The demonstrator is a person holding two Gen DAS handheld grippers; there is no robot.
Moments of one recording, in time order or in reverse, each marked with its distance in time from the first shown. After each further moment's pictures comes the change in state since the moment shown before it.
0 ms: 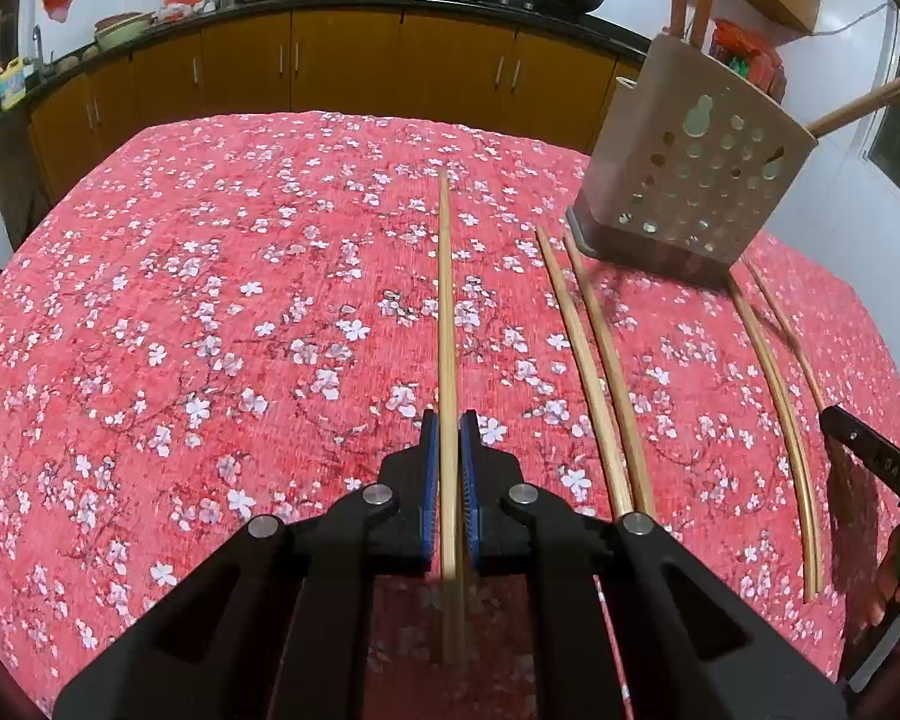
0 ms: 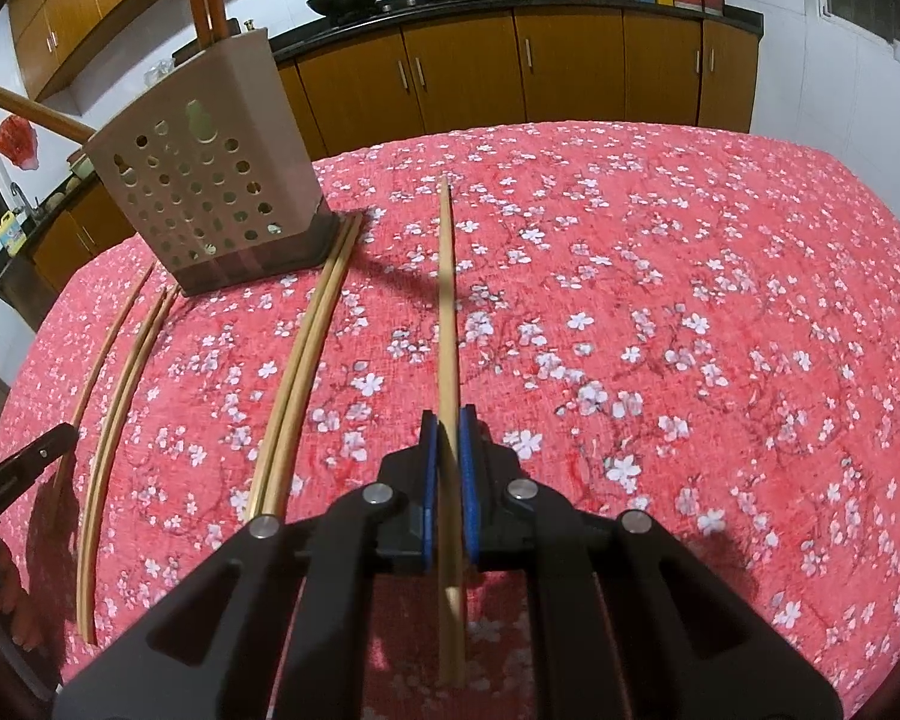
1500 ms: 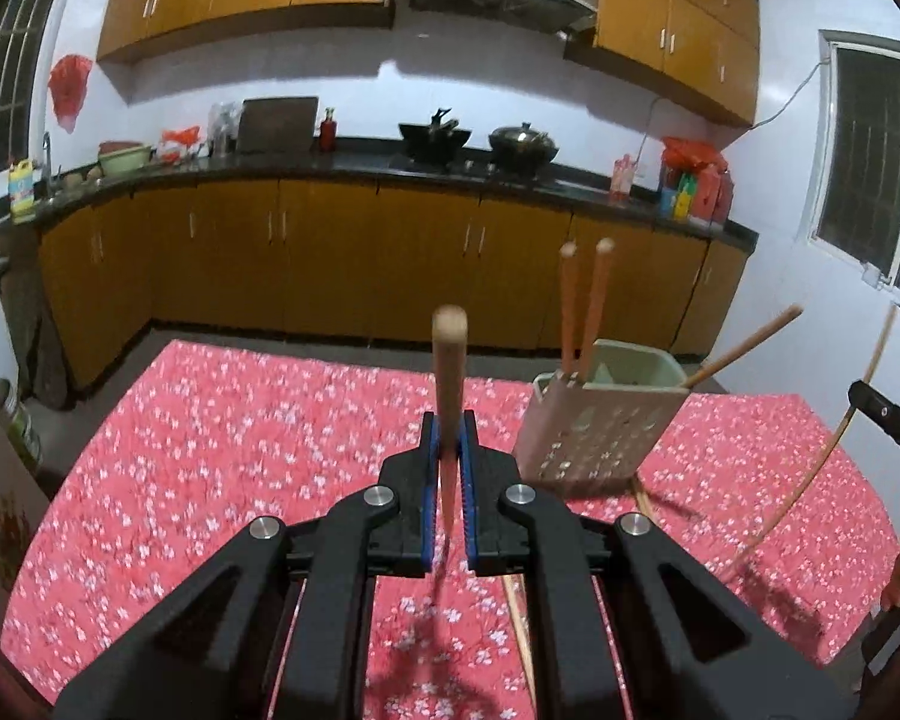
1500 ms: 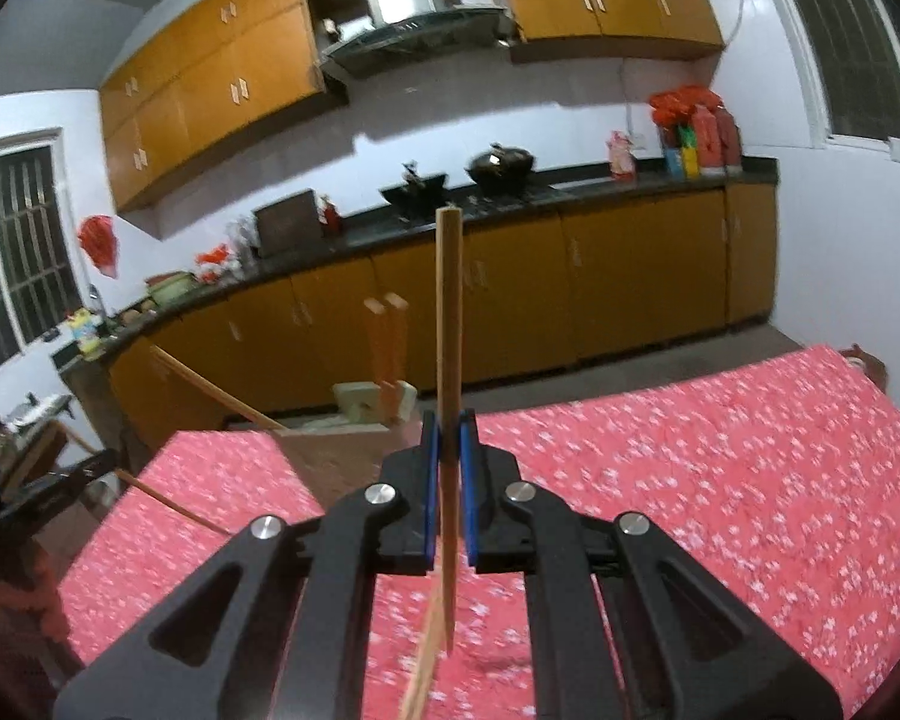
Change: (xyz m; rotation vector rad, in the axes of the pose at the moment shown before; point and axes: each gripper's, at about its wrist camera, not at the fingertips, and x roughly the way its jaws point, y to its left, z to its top) left arm -0.136 -0.001 0.089 0.063 -0.368 -0.062; right arm -0.167 0.026 0.080 -0.039 -0.446 0.168
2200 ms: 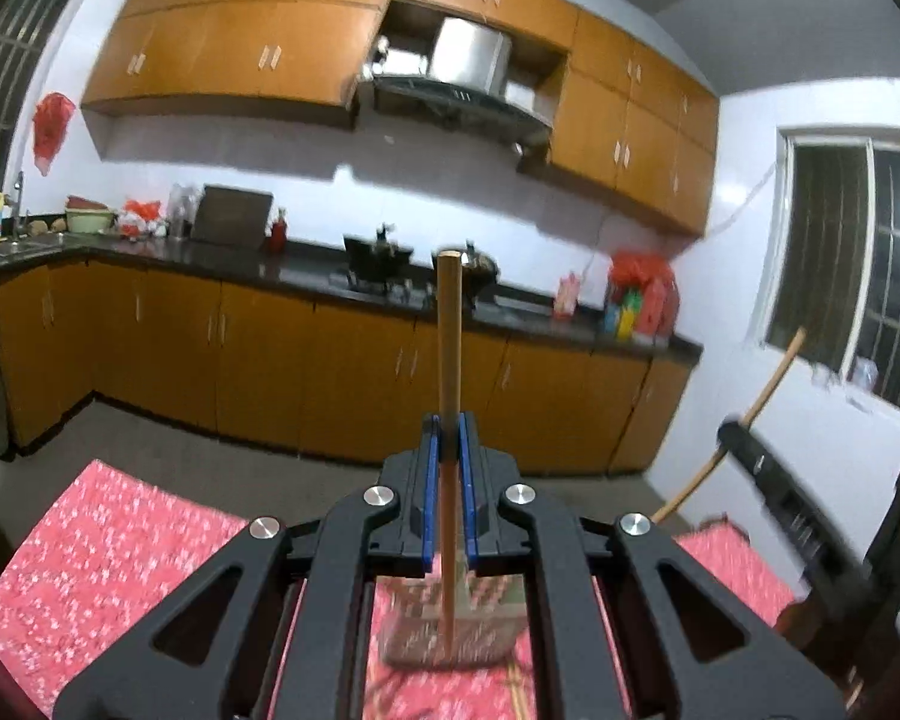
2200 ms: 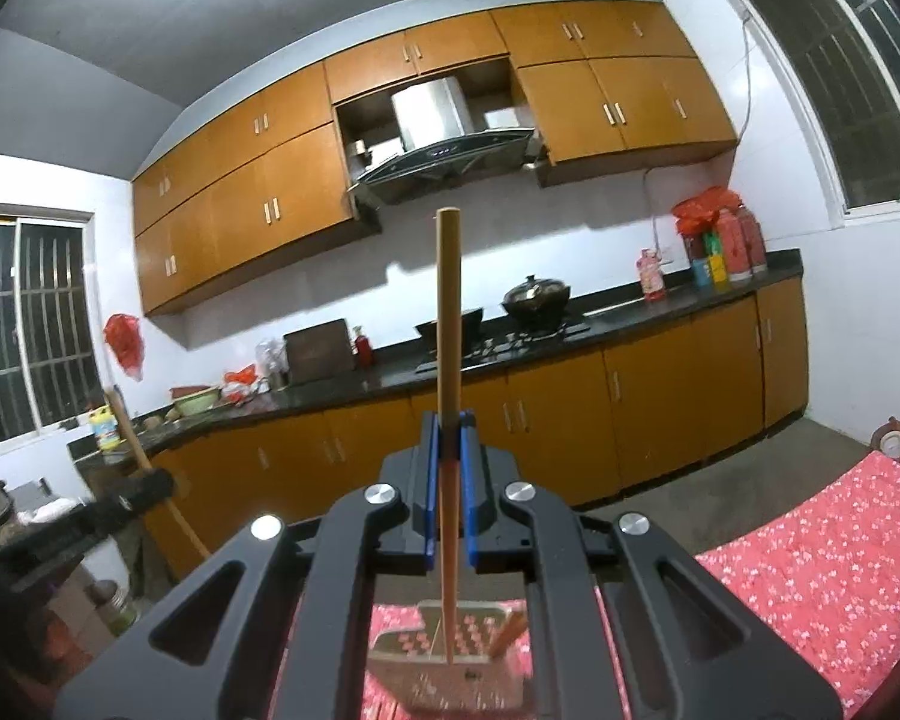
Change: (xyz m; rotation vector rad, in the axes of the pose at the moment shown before) left arm -0.009 -0.068 0.103 -0.077 -0.280 -0.120; right arm 0.034 0.049 0.087 0.012 -0.315 0.032
